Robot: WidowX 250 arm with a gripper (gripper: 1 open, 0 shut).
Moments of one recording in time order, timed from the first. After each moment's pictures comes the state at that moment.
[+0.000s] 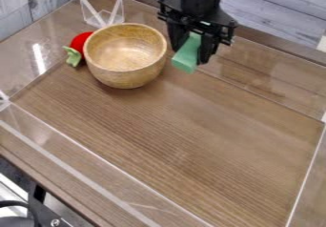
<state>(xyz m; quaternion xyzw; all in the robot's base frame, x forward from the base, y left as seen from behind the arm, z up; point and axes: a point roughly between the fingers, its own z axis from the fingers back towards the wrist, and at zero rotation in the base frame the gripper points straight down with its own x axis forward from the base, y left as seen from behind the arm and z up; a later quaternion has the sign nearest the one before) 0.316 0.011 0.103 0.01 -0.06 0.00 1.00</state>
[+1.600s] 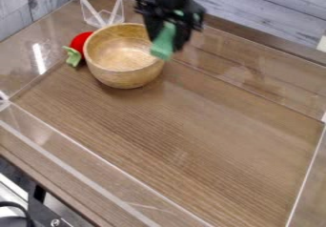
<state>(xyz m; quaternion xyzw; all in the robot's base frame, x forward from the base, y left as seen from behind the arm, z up) 0.324 0.078 0.106 0.00 -0.06 0.07 1.00</state>
